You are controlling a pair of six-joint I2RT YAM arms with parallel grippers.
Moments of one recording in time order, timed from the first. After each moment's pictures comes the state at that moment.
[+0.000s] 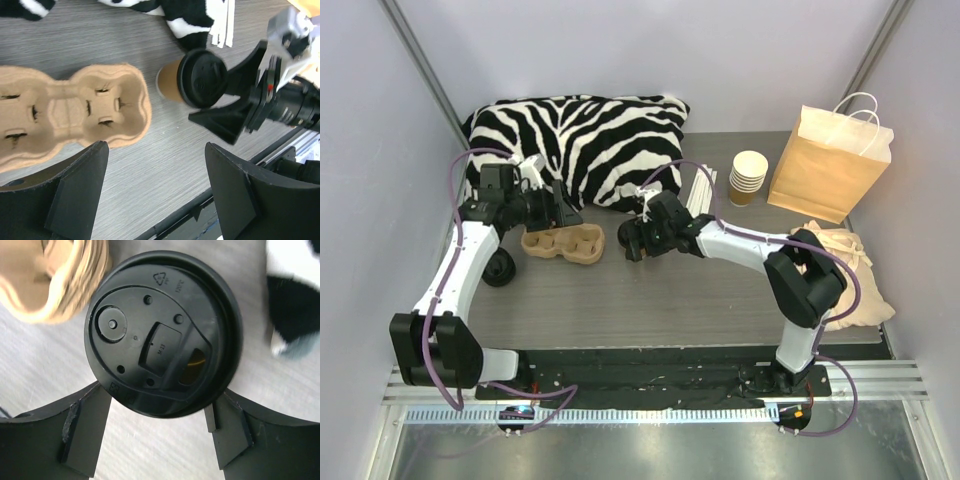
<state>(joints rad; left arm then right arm) -0.06 1.33 1.16 -0.62 0.54 -0.25 0.72 1.78 1.16 -0.18 -0.13 0.33</state>
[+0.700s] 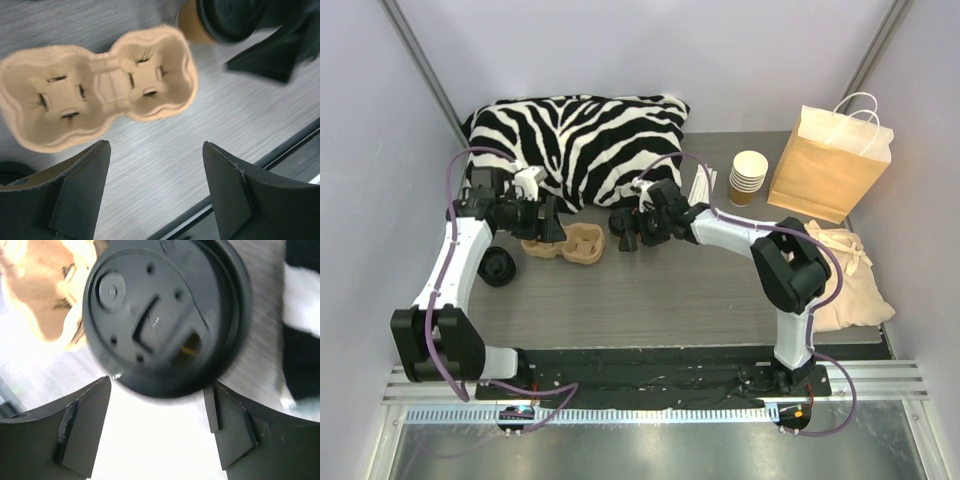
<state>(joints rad) 0.03 1.35 1.16 -0.77 0.55 0.11 0.66 1.93 1.30 -0.15 -0.28 0.32</state>
